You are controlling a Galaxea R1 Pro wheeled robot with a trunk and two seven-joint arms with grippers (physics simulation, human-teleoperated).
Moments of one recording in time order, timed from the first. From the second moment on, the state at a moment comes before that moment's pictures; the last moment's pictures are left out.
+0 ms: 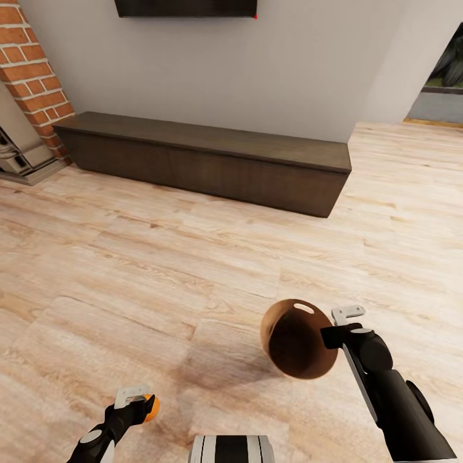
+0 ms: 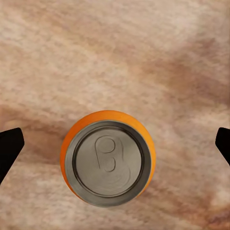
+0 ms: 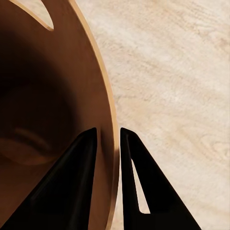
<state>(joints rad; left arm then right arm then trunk) -0.31 0.04 0.19 -0.69 0.00 0.06 -0.13 -0.41 -0.11 0.04 -1.50 0.16 1.00 0.01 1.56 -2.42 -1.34</state>
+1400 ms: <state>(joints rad) -0.31 0.04 0.19 -0.69 0.00 0.06 -0.13 -0.41 -0.11 0.04 -1.50 0.16 1.00 0.01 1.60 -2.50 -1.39</state>
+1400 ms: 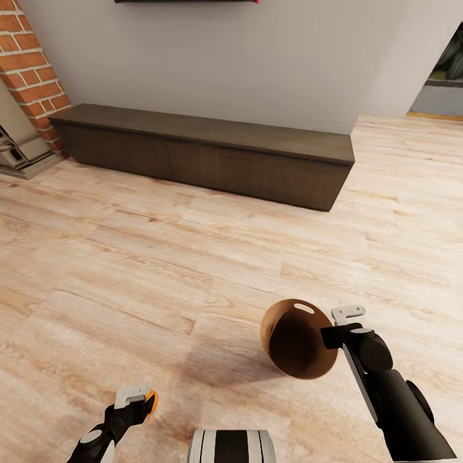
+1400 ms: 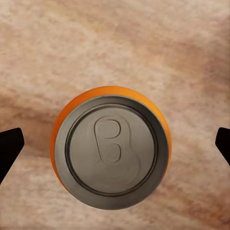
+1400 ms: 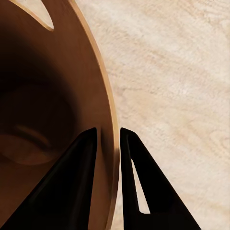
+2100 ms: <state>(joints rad) -0.31 0.04 0.19 -0.69 0.00 0.06 -0.13 -0.41 -0.11 0.04 -1.50 0.16 1.00 0.01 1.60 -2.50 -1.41</state>
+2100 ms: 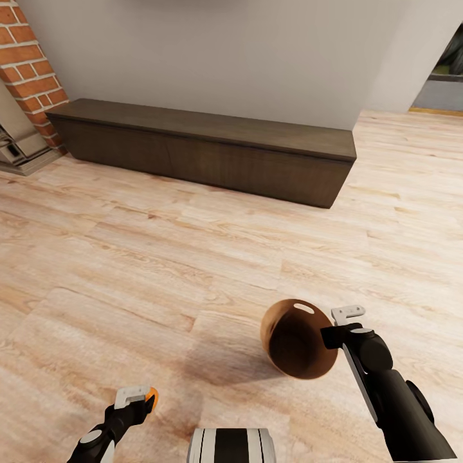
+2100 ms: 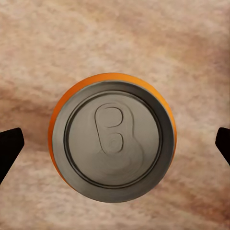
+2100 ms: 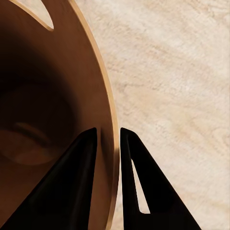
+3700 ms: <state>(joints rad) -0.31 0.04 0.19 -0.69 0.00 0.06 -0.13 -0.41 -0.11 0.04 -1.52 0.16 1.00 0.01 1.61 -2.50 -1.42</state>
